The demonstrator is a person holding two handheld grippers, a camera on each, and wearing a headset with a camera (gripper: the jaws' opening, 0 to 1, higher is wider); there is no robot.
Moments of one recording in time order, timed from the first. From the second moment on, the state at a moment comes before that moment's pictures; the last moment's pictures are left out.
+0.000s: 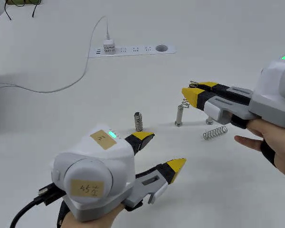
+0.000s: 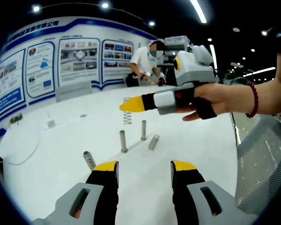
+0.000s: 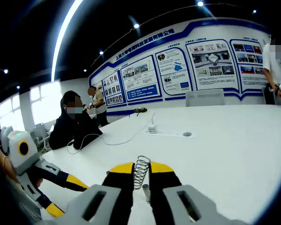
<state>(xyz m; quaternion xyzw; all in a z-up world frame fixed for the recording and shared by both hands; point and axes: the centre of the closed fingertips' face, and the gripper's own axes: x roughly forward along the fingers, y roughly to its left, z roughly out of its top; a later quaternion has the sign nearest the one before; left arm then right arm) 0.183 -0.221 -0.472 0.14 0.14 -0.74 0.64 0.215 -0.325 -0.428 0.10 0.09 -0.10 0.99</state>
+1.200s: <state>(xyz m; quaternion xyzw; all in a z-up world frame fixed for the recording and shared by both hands) 0.184 -0.219 -0.480 0.13 0.16 -0.73 0.65 0.230 -0.329 -0.457 0.01 0.13 -0.10 0.99</state>
